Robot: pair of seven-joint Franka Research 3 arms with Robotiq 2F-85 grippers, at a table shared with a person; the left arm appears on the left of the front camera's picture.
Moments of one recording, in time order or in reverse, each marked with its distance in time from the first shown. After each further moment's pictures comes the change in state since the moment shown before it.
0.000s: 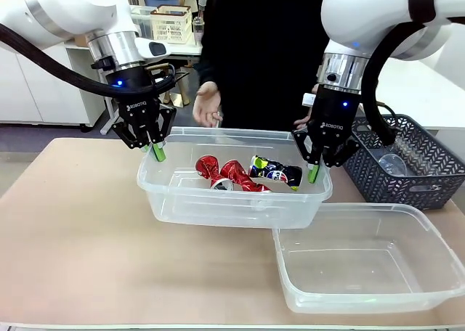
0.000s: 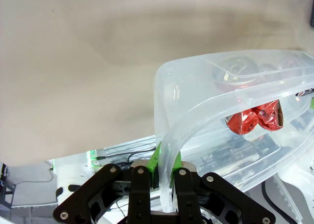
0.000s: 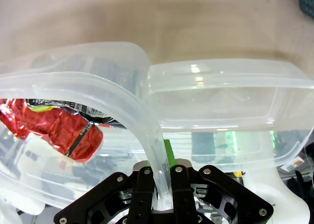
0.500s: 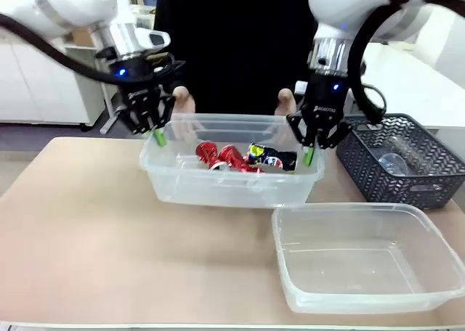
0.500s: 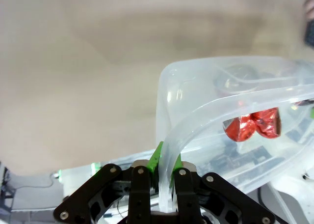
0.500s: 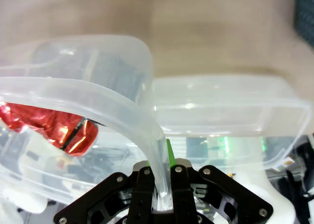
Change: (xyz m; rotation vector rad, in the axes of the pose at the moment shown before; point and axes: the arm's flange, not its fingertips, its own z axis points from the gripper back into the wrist) left arm 0.050 0.009 0.027 -0.003 -0.038 0.008; right arm 0.048 0.017 0.032 -0.035 0.019 0.033
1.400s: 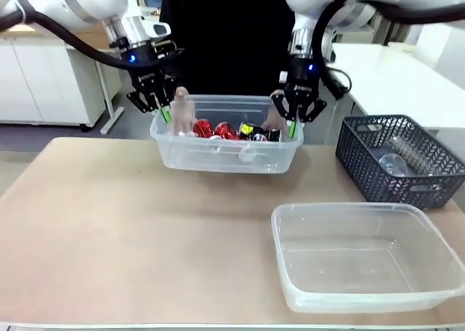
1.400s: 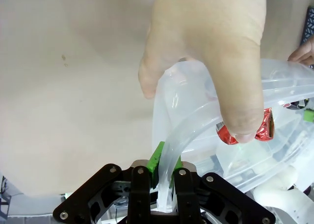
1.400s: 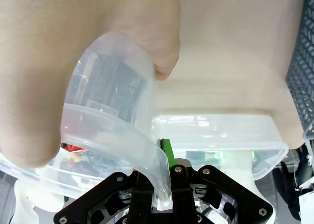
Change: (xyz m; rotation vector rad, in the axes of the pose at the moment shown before) left arm 0.097 0.028 0.022 -0.034 -0.027 0.030; right arm 0.122 0.013 0.021 0.003 0.097 0.004
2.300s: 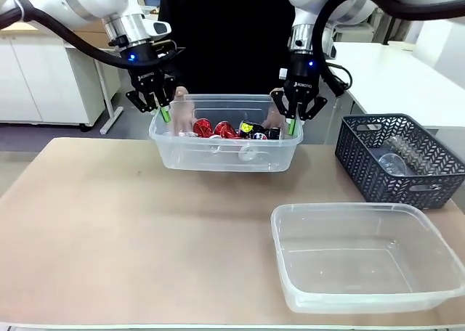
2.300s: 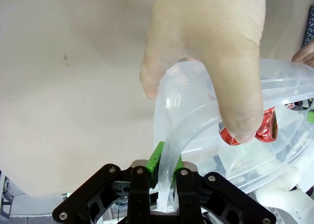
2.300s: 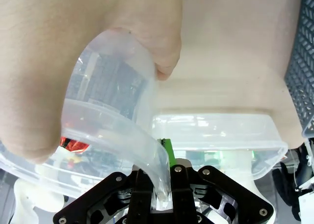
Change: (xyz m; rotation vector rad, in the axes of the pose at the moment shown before) left arm -0.001 -0.002 0.000 0.013 -0.001 -0.006; right arm -0.003 0.001 0.003 -0.002 -0.007 0.001
